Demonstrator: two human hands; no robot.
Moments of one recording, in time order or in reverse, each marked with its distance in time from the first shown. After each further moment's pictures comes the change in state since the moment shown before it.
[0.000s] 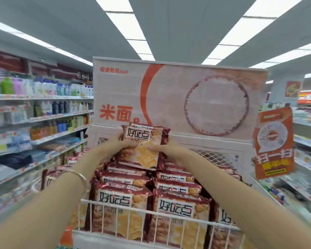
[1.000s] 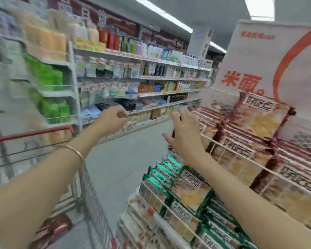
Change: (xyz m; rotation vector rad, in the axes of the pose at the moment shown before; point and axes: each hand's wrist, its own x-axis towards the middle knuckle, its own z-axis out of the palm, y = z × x) left_hand -0.322 -0.104 -0.209 0.618 0.708 -0.253; right_hand -0.124 -0.014 0.300 -1.064 0.041 -0.769
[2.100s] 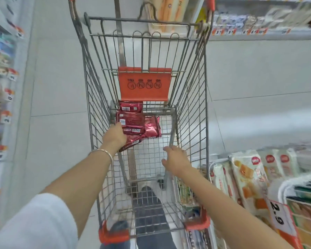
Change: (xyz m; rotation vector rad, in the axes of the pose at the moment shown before) left_hand -0.214 -0.543 0.128 0.228 -0.197 -1.159; right_hand -0.122 -0.285 0.489 0.185 -1.265 -0.462
